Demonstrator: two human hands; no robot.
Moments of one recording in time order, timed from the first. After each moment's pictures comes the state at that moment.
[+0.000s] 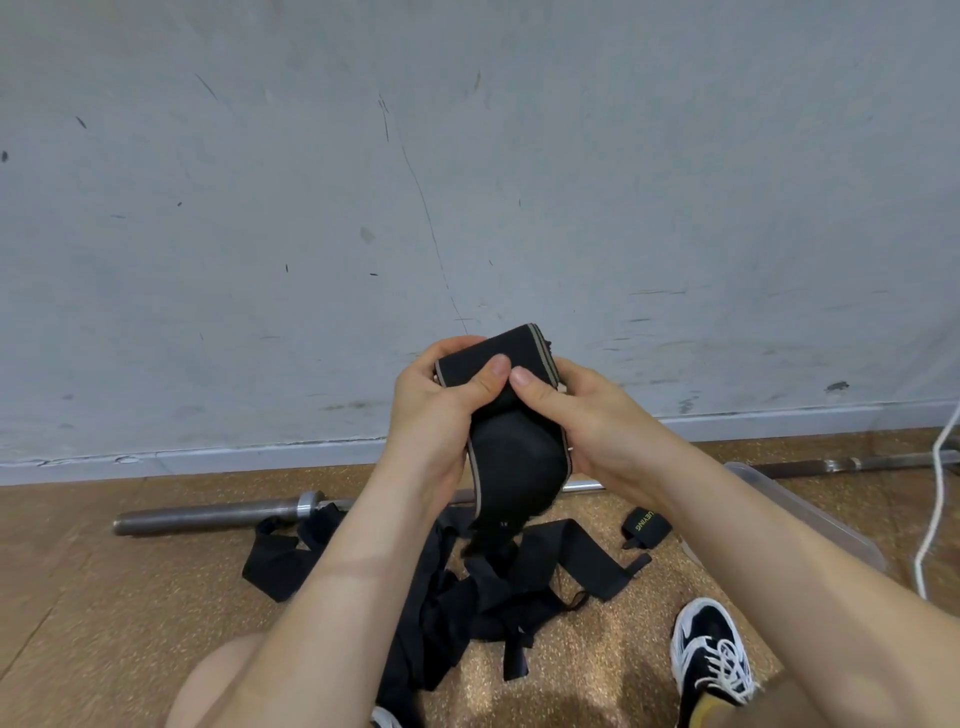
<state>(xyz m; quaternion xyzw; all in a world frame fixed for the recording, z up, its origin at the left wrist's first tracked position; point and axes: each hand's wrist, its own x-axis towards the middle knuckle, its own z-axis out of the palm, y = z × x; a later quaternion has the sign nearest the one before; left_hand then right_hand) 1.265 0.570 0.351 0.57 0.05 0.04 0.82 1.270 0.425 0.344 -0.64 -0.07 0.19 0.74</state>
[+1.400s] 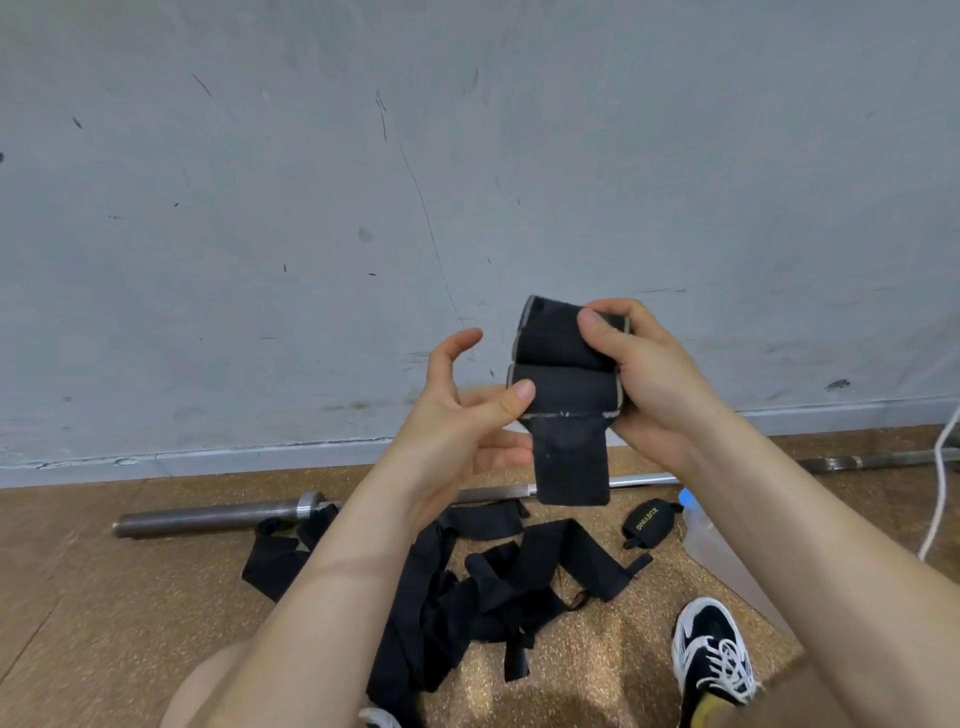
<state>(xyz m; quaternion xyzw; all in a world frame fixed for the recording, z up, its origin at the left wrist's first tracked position) 1.253 0.575 0.358 0.64 -0.01 -0.11 0.76 1.284 0.407 0.367 -0.54 0.03 0.05 0.84</state>
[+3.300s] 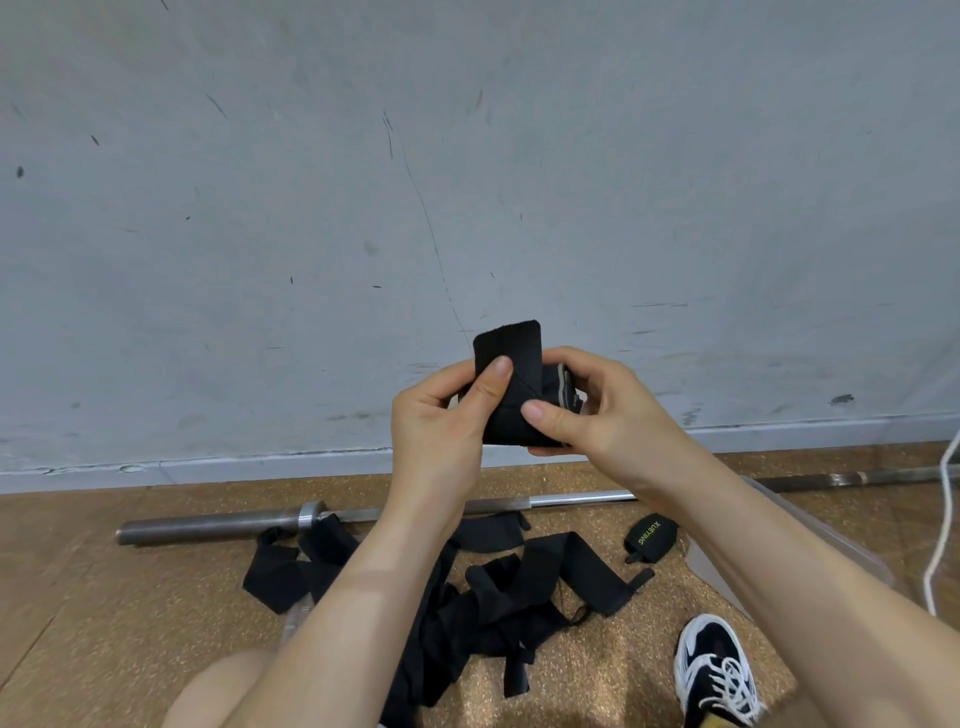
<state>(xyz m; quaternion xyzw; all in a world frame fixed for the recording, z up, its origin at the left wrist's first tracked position) 1.252 0.559 0.353 0.66 -0.01 0.15 0.74 1.265 0.411 0.358 -0.72 -0.15 0.07 0.68</state>
